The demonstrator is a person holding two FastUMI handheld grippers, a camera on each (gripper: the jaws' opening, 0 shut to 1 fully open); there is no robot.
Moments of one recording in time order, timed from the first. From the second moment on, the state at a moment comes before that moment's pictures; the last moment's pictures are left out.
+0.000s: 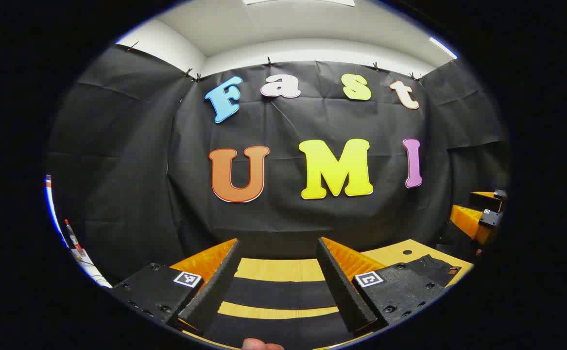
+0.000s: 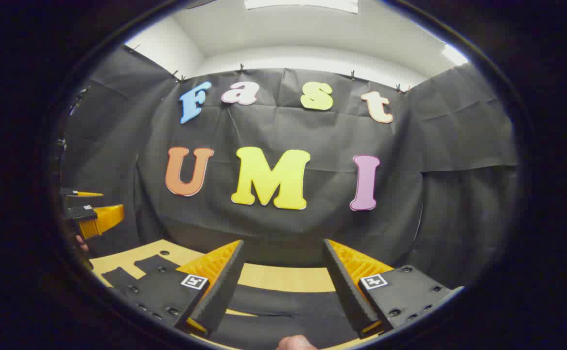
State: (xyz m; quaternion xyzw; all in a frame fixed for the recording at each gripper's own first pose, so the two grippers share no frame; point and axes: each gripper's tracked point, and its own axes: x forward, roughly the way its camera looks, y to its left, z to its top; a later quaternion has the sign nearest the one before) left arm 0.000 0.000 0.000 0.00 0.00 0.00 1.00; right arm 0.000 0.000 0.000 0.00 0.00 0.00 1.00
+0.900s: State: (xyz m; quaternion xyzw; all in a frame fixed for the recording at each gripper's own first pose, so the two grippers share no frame) left arm 0.022 -0.005 -0.023 -0.01 0.04 0.01 1.00; right arm 0.029 -0.023 -0.018 0.00 0.02 -0.02 1.00
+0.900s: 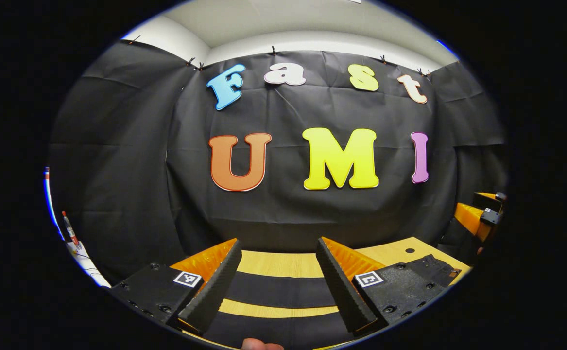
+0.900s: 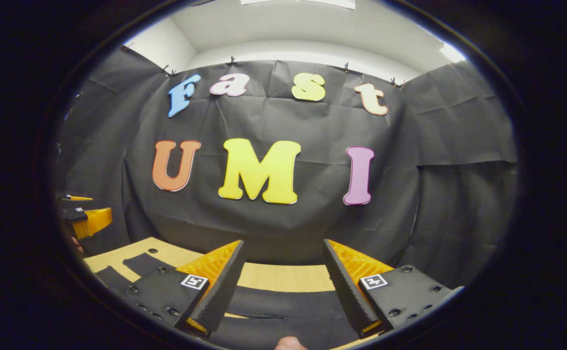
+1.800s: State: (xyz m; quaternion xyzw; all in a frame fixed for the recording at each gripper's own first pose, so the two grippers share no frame) left arm -0.024 0.083 -0.126 -0.12 0.19 0.18 0.96; right arm 0.035 -0.243 -0.112 0.05 0.14 -0.10 0.98
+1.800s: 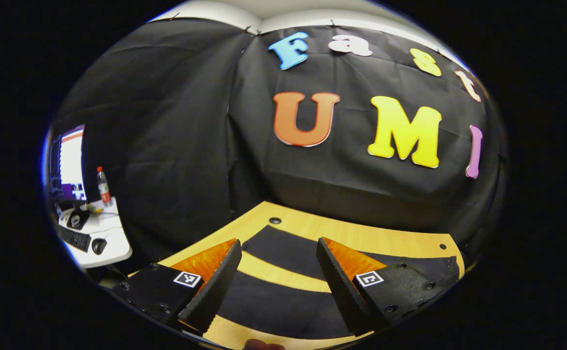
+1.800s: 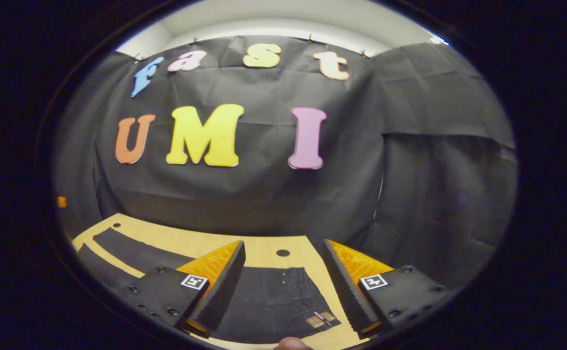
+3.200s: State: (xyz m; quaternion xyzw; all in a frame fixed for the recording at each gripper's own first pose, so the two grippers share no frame) left arm -0.055 0.130 -0.319 -0.59 0.32 0.29 0.69; right arm -0.023 -0.277 -0.363 0.53 0.40 -0.22 0.71
